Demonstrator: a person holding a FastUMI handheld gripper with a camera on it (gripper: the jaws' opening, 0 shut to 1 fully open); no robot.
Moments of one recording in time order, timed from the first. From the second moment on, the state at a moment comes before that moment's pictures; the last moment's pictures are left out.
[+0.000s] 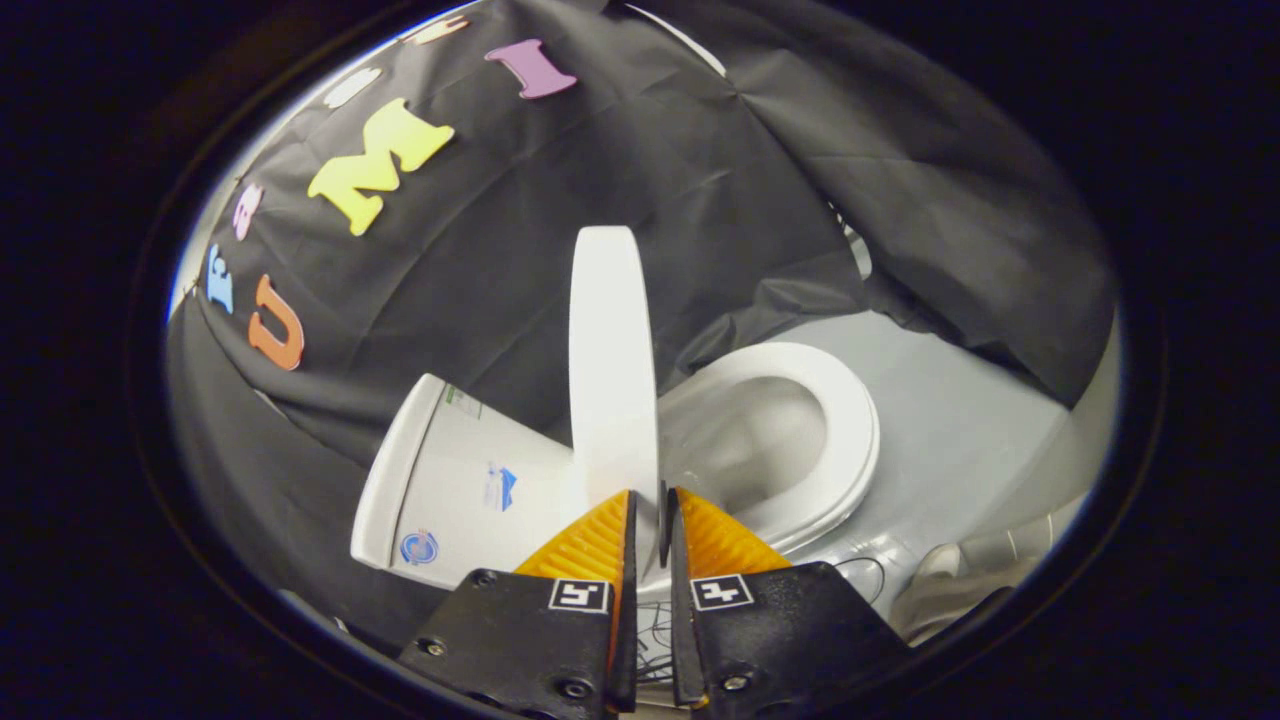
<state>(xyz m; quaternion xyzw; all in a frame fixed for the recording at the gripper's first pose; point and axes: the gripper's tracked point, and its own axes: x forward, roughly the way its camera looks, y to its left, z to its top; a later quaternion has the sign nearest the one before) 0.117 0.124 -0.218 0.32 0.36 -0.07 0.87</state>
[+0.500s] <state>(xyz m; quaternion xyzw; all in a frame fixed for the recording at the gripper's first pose) 0.125 0.162 -0.192 0.27 0.35 -0.05 0.90</state>
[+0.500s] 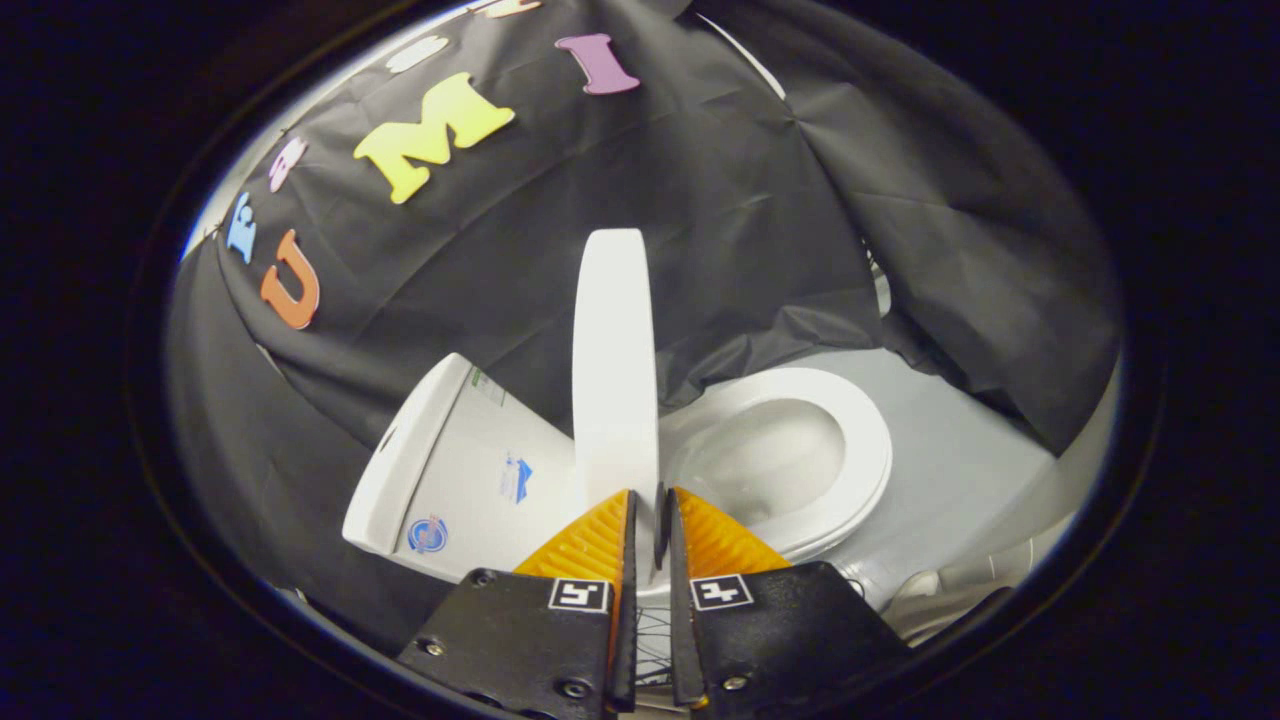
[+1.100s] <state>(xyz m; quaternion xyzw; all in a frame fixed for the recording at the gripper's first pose) 0.132 0.217 -0.172 0.20 0.34 -0.03 0.92</state>
